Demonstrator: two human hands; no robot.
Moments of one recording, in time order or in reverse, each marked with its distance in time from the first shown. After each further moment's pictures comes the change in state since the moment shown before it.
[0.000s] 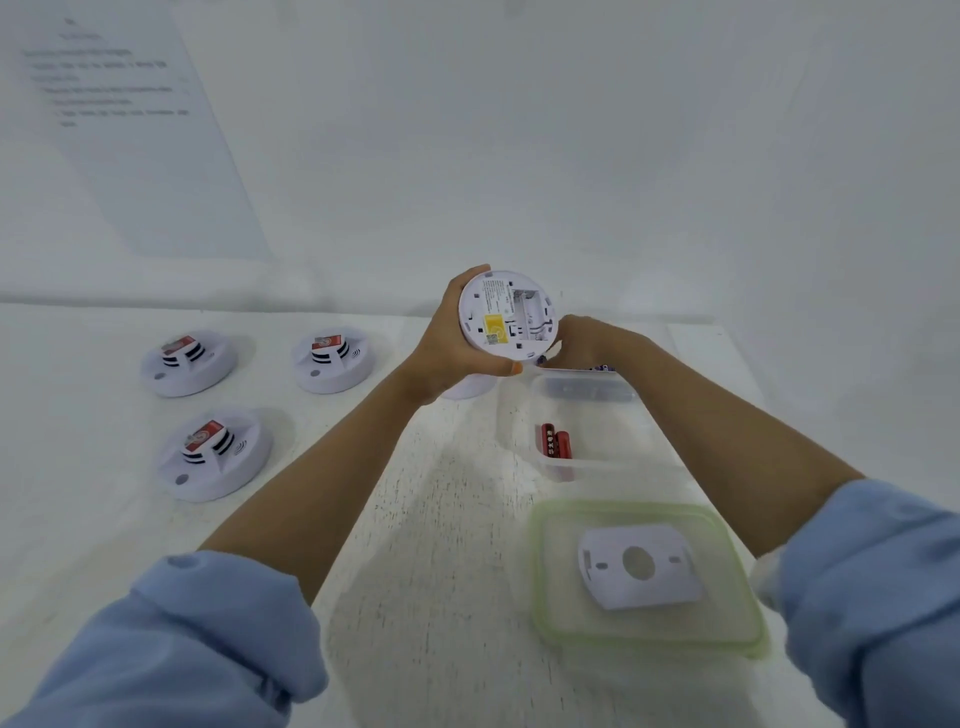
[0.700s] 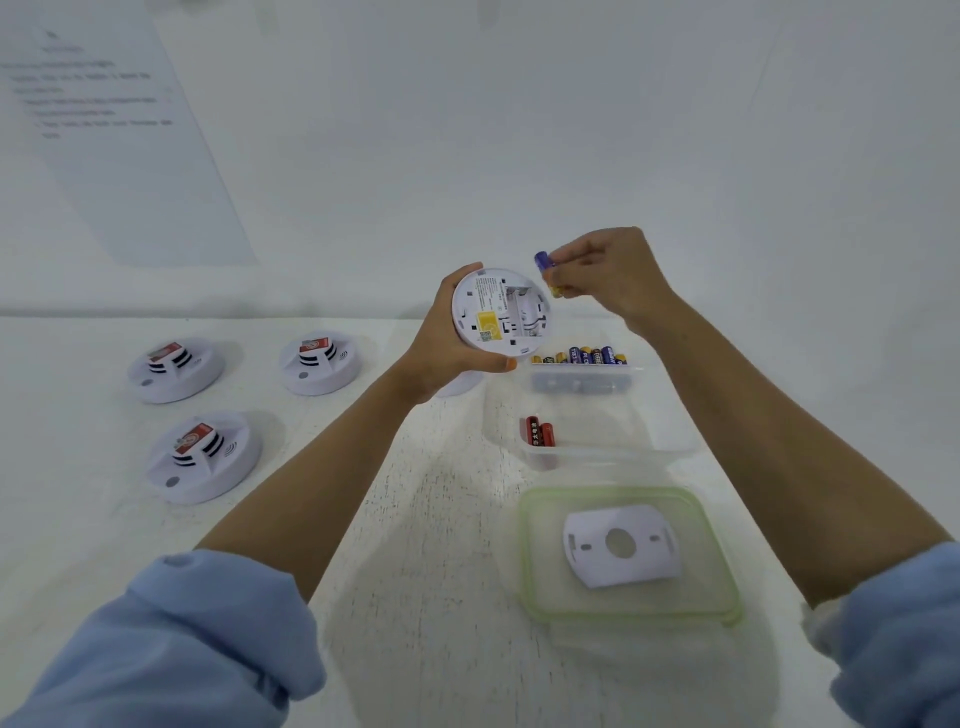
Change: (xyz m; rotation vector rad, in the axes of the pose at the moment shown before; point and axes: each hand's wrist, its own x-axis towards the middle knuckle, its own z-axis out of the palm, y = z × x) left_hand -0.009 0.016 0.013 -0.017 -0.028 0.008; right_hand -0.091 -0.020 -0.058 0.892 0.542 -0.149
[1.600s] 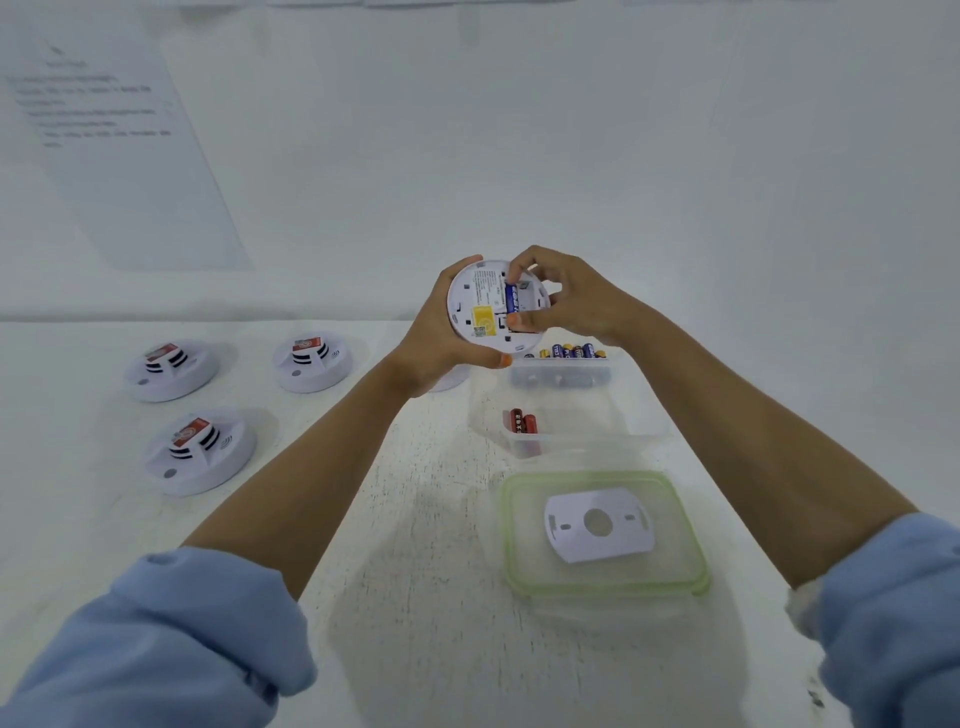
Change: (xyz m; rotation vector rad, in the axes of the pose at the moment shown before) left_hand -0.010 0.021 0.010 -0.070 -0.076 0.013; right_hand -0.020 0.006 0.003 -0.127 -0.404 -0.201
